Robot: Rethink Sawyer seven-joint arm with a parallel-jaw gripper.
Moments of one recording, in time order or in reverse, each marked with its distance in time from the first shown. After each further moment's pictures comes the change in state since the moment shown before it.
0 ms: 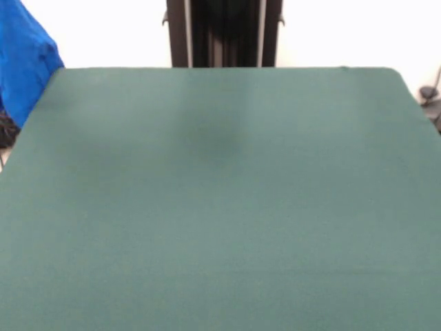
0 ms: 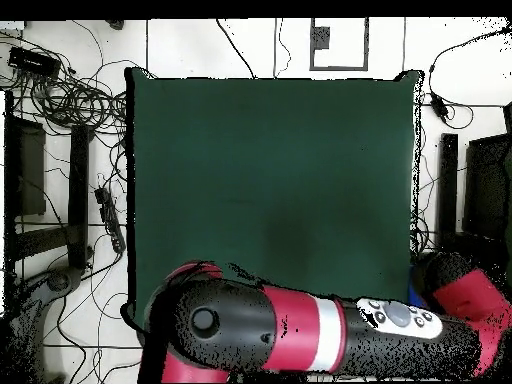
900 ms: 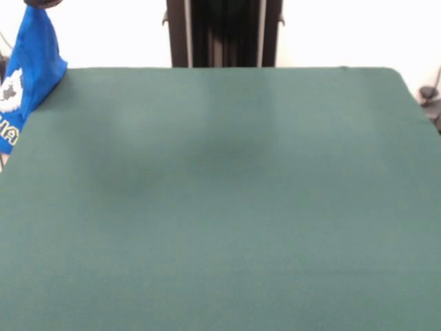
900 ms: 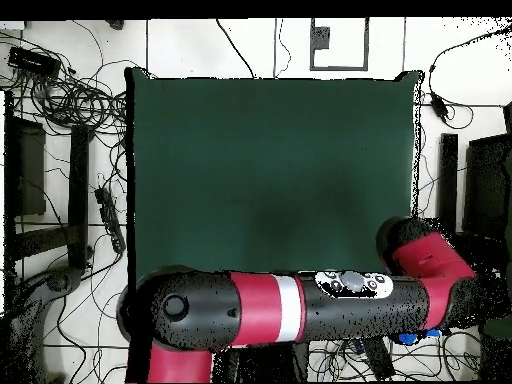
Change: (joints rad) arm 0.079 0.094 0.018 -0.078 0.111 0.332 0.358
